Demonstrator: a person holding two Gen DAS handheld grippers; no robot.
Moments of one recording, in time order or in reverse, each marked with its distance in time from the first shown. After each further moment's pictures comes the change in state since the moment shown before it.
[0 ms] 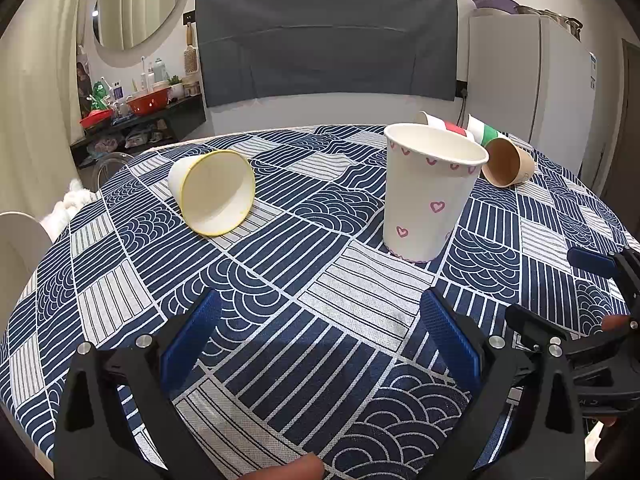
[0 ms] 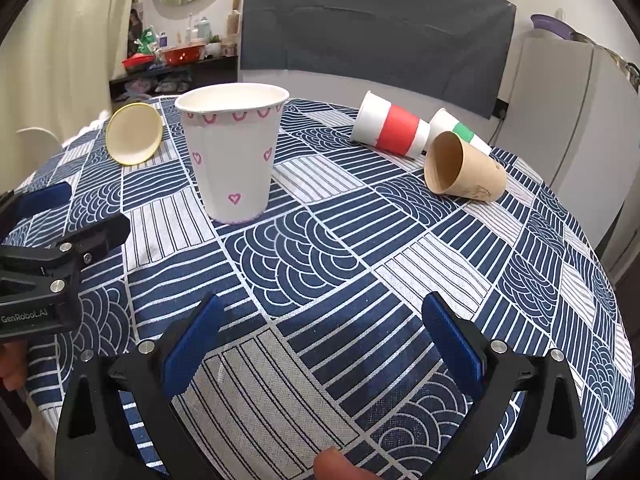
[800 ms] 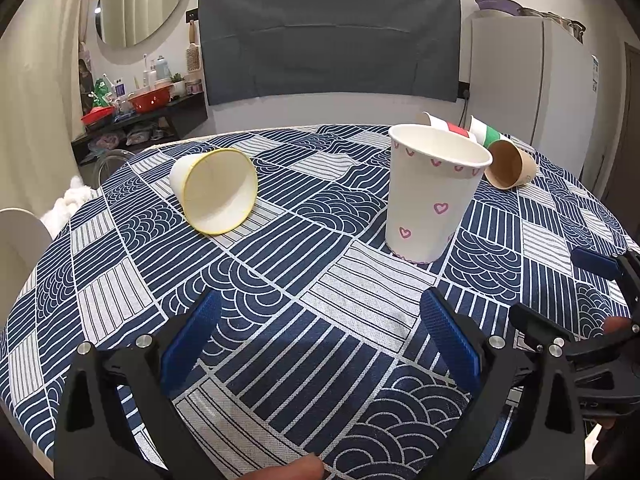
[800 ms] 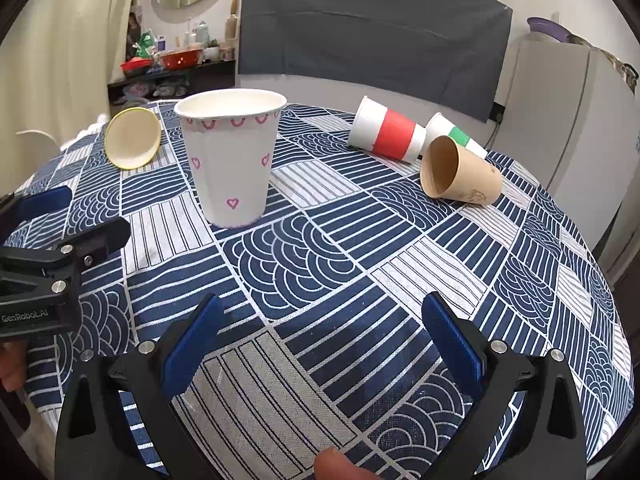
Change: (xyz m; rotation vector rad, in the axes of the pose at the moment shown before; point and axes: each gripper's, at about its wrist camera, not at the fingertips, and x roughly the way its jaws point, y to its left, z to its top) left arm 0.001 0.001 0.000 -0.007 0.006 -0.002; right arm -0.003 -0.001 0.000 -0.001 -0.023 -0.011
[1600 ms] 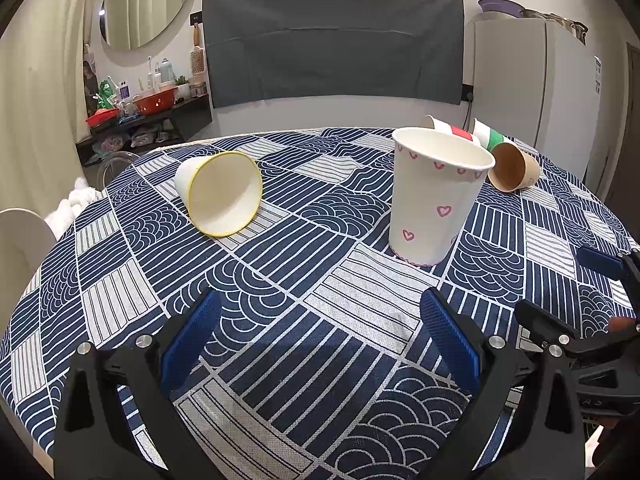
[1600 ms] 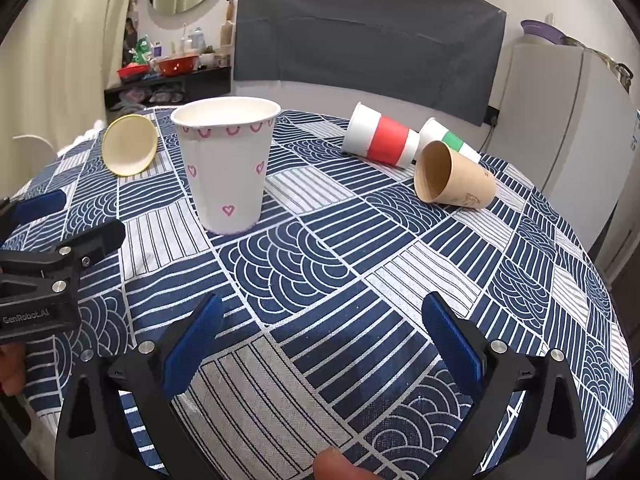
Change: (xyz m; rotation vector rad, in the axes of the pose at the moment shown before) left arm -0.001 0.001 0.000 -0.007 -0.012 0.020; right arm -0.003 -0.002 0.001 0.010 -0.022 -0.015
